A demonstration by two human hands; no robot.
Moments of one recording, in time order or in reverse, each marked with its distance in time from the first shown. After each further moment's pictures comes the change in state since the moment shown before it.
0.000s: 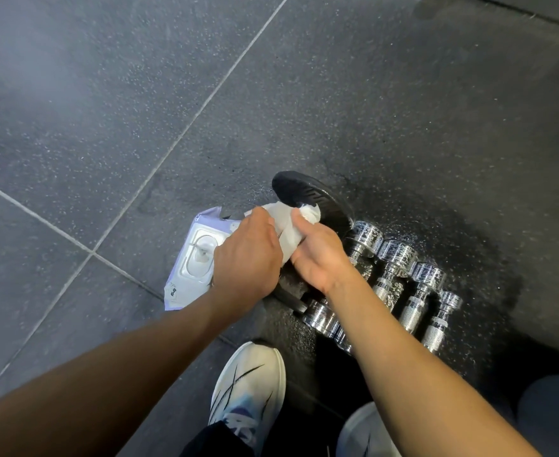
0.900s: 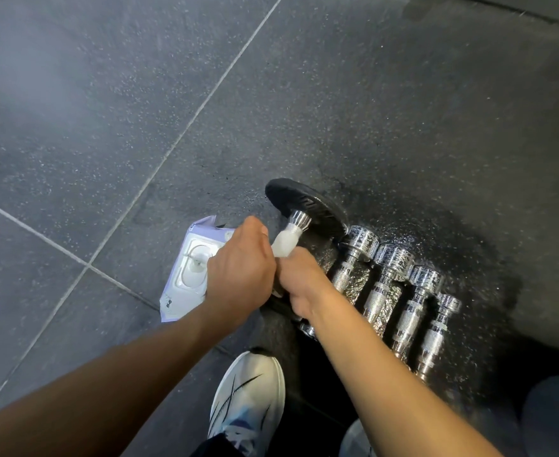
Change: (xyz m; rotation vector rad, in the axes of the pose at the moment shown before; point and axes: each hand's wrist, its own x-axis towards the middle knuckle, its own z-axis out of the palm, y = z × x) left_hand 0.001 0.001 -0.001 -0.034 0.002 -0.016; right_hand -0.017 0.025 0.014 -0.470 0.132 0.050
